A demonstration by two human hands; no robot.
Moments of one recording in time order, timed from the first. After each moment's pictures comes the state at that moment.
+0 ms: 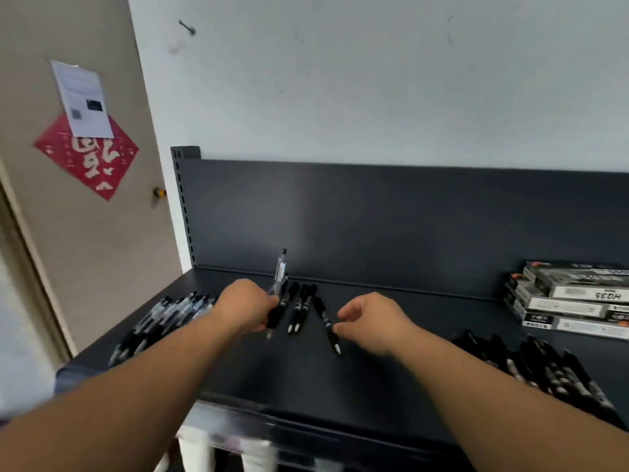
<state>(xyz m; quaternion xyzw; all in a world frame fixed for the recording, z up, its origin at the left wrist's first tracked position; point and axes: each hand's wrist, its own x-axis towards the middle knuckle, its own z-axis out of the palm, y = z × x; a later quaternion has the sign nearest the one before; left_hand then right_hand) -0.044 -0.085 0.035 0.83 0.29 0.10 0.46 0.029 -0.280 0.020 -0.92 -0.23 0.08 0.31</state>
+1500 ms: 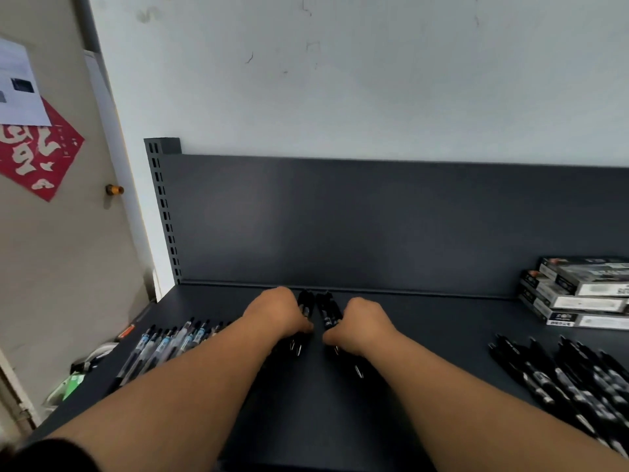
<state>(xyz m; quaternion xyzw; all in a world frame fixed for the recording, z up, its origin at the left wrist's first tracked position) 0.033 -0.052 0.021 0.97 0.19 -0.04 0.15 0.049 -0.190 0.015 -0.97 -0.10 0.08 0.22</state>
